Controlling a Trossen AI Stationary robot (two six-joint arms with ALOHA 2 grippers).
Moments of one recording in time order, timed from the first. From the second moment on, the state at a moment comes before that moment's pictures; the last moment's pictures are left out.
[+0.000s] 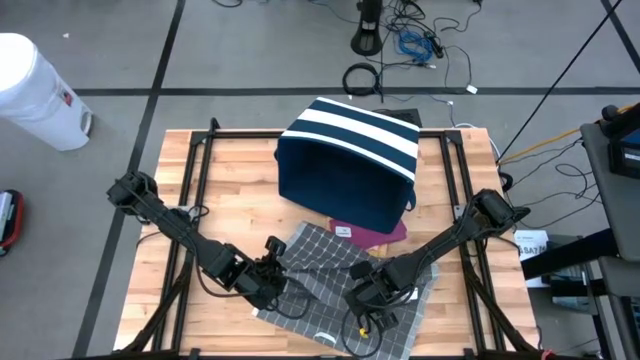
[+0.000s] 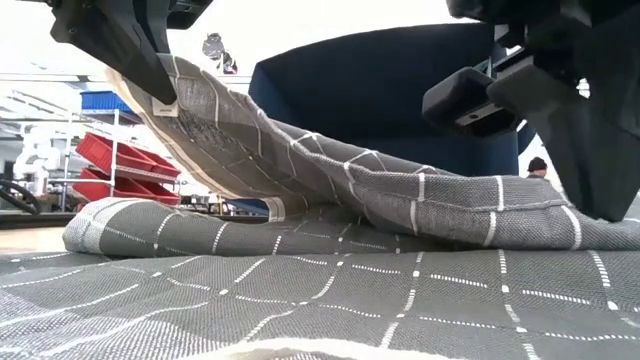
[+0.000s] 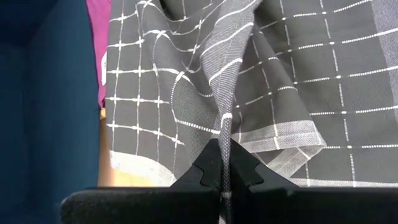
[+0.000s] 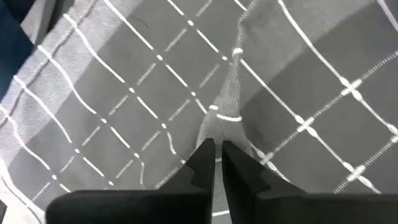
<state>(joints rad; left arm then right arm) -0.61 1.57 1.12 -0.69 -0.46 0.05 0.53 1.91 1.31 -0.65 -0.10 0.17</state>
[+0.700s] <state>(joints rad) -0.61 1.57 1.12 -0.69 -0.46 0.03 0.52 1.91 1.31 -0.55 -0.13 0.10</state>
